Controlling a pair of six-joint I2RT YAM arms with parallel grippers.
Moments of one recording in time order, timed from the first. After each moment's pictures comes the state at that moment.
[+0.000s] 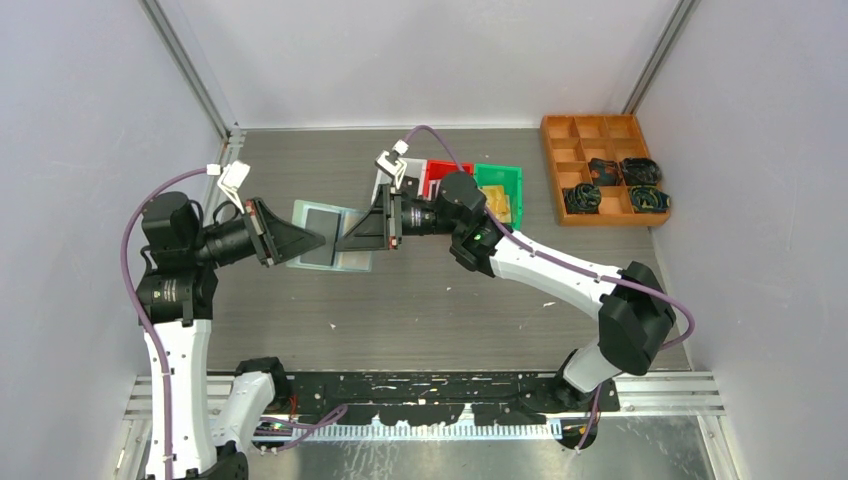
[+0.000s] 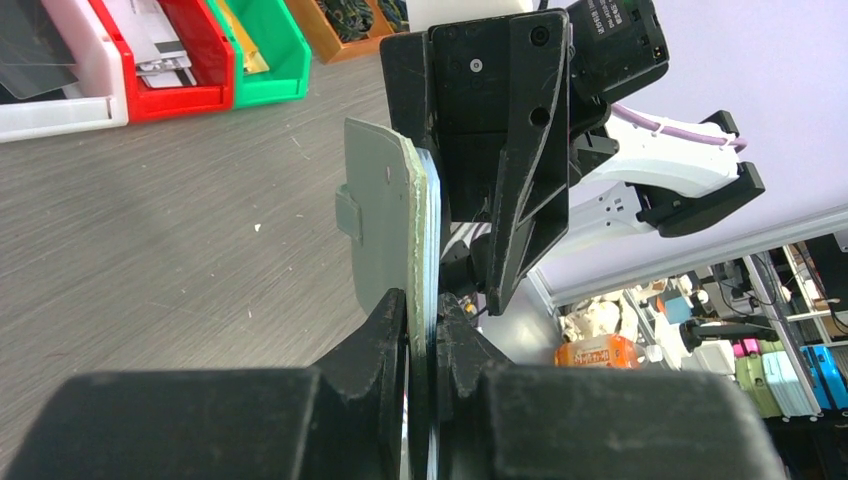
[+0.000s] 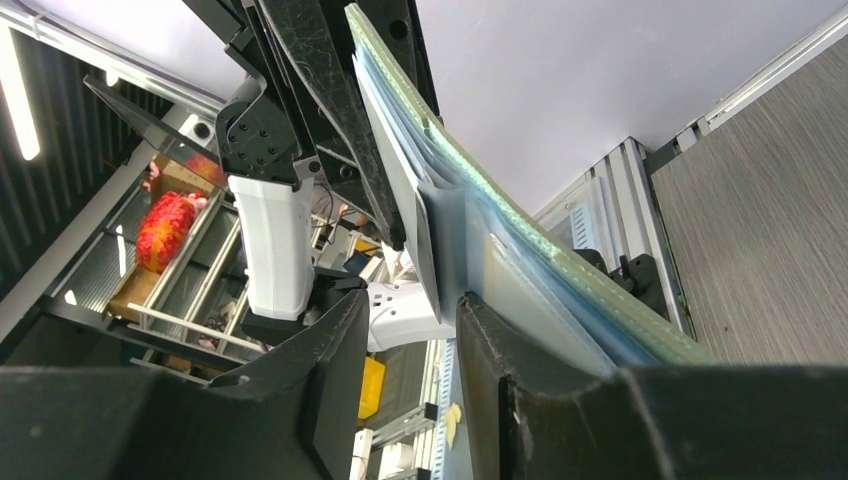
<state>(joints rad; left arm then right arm) 0.12 0.79 1.14 -0.67 1.15 -0.50 0.86 1.53 1.17 0.55 -0.78 1.16</state>
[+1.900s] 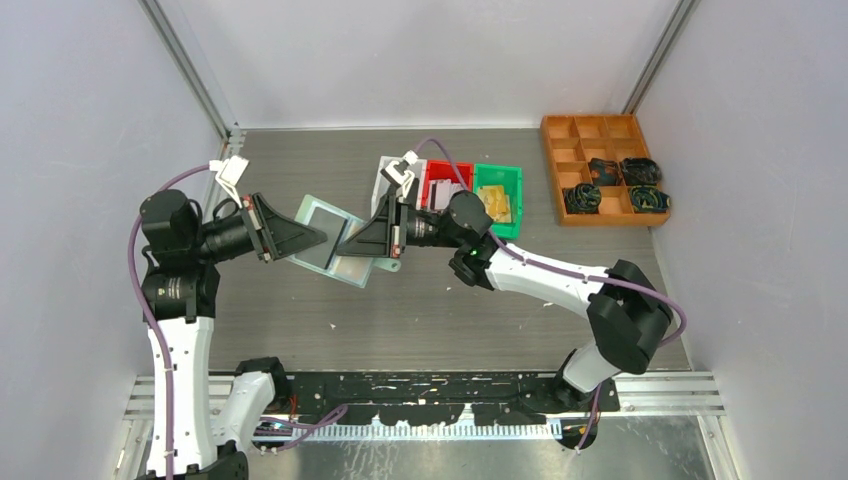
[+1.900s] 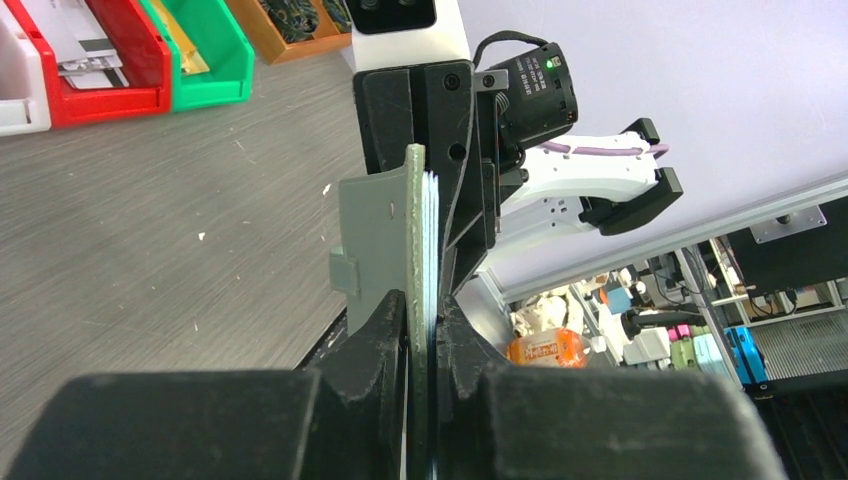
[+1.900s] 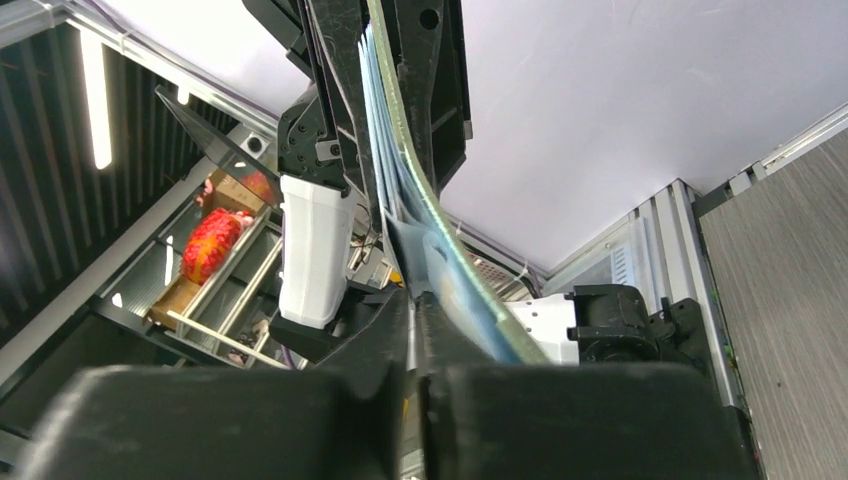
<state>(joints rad) 0.13 0.79 1.10 -0.50 1.23 -0.69 0.88 1.55 1.03 0.90 -0.72 1.30</state>
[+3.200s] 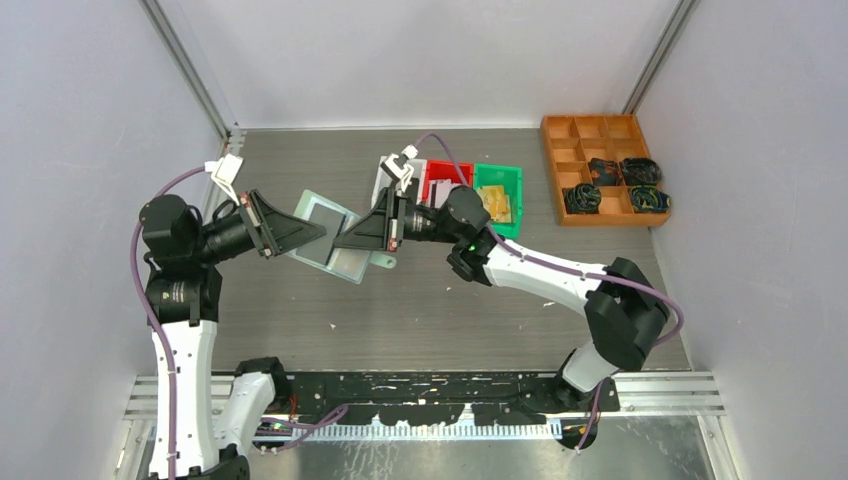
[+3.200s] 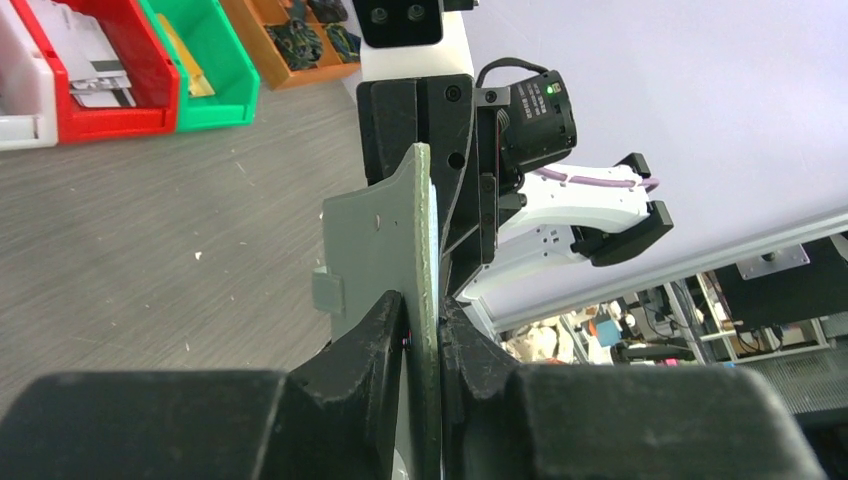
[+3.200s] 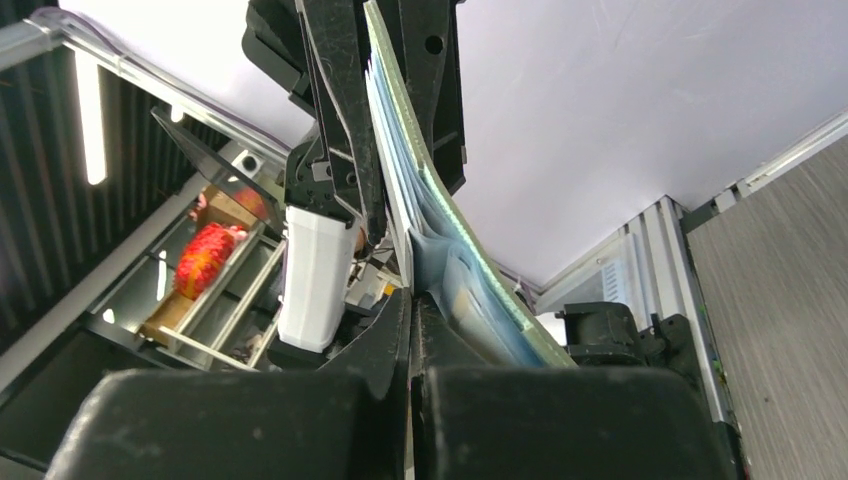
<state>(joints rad) 0.13 0.76 1.05 -0.37 1.18 -0.82 0.87 1.58 1.07 0.89 -0.70 1.31</state>
